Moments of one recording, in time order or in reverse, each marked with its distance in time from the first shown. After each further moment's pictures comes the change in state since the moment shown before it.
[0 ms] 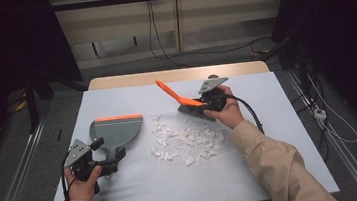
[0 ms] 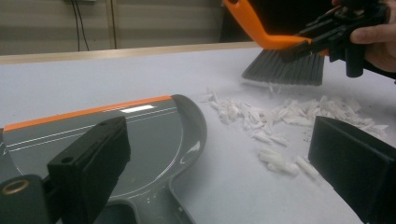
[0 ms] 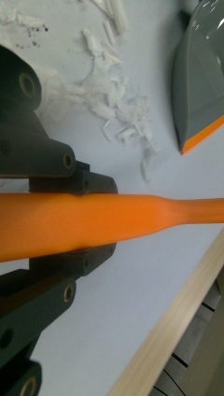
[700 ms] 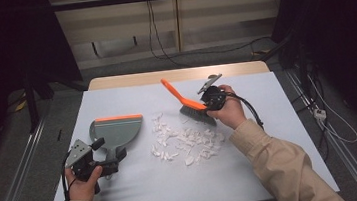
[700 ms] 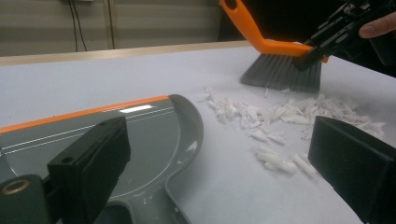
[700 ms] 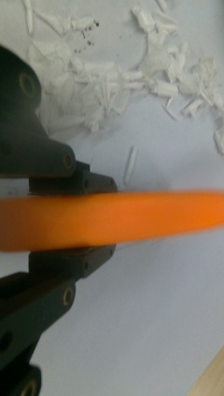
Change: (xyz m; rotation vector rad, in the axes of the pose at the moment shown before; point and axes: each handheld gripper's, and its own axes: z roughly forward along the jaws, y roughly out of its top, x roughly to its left) left arm -0.002 0.001 0.000 0.002 -0.006 0.009; right arm 0.012 0.015 -0.017 0.337 -0.119 0.100
